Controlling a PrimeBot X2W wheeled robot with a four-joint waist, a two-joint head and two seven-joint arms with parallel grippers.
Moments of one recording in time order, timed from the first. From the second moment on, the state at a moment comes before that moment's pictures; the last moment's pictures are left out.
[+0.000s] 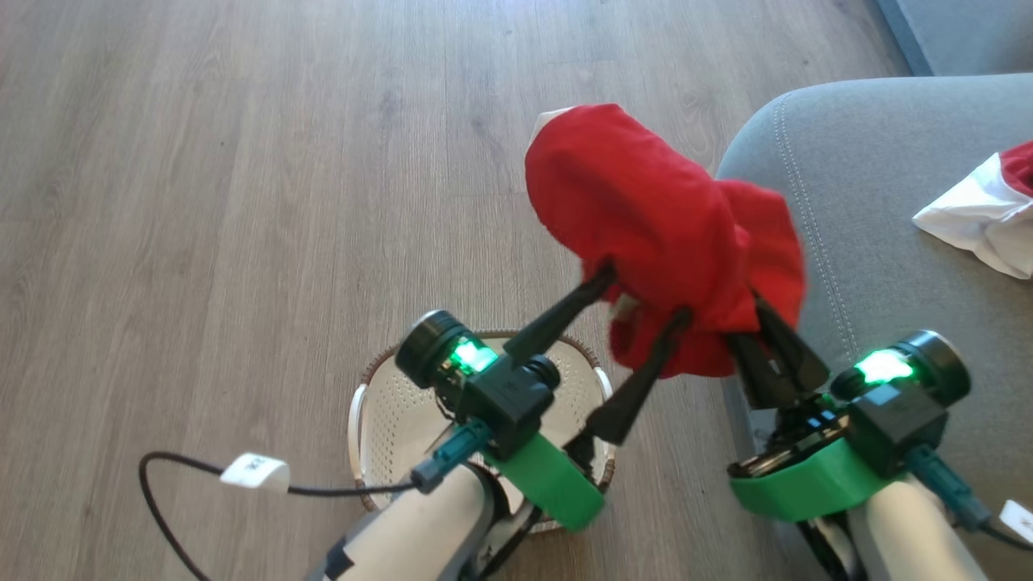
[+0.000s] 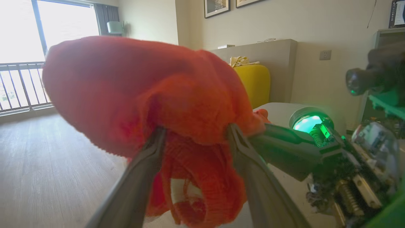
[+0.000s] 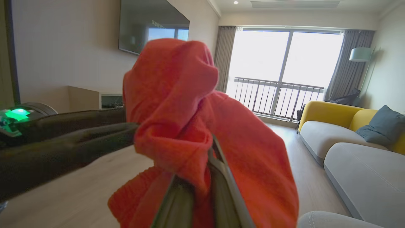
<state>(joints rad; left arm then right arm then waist) -0.37 0.05 -0.76 0.04 -0.28 0.04 -0.26 -0.07 -0.17 0.26 -0.13 0.09 0.13 -0.26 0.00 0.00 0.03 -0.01</state>
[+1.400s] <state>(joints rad) -0.16 0.05 -0.64 0.19 -0.16 -0.07 -0.26 -0.09 -0.19 0.03 -0.18 0.09 0.13 -0.26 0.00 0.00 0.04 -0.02</state>
